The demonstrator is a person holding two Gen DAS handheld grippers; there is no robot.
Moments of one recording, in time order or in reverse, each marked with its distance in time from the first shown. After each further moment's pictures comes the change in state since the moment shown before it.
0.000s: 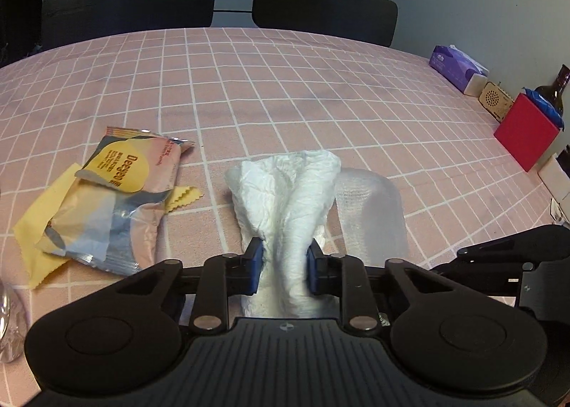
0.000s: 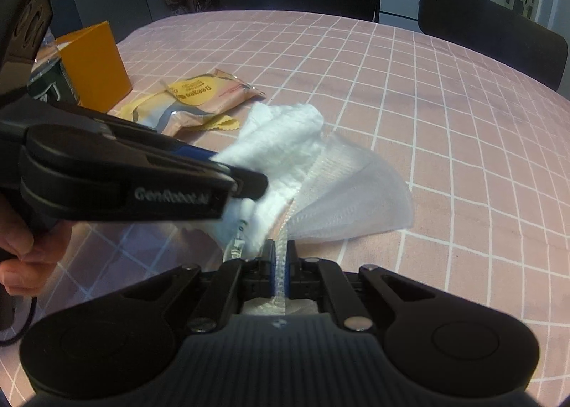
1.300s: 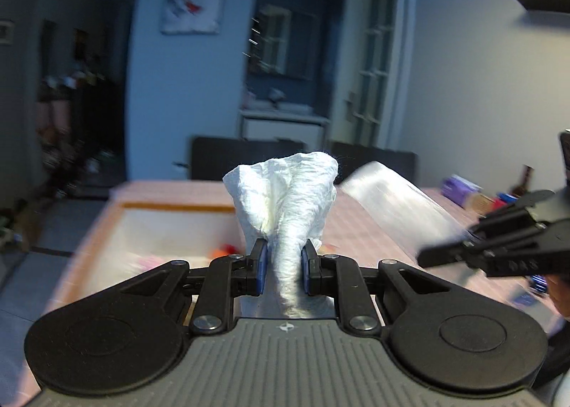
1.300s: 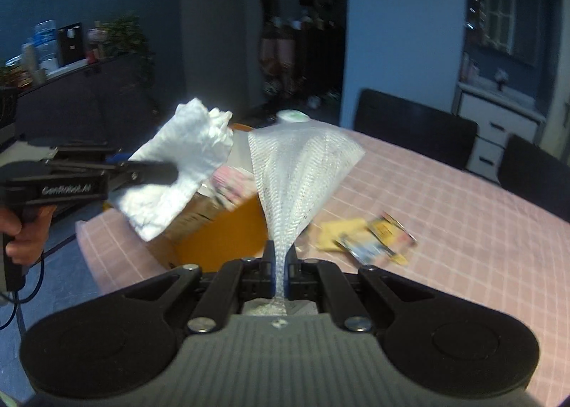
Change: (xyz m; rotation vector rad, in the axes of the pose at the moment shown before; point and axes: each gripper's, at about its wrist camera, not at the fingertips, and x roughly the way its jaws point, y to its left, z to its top) left arm -0.338 0.115 -0.099 -0.007 -0.511 0.175; right arm -0.187 0.201 0.033 -0.248 -0.321 0.209
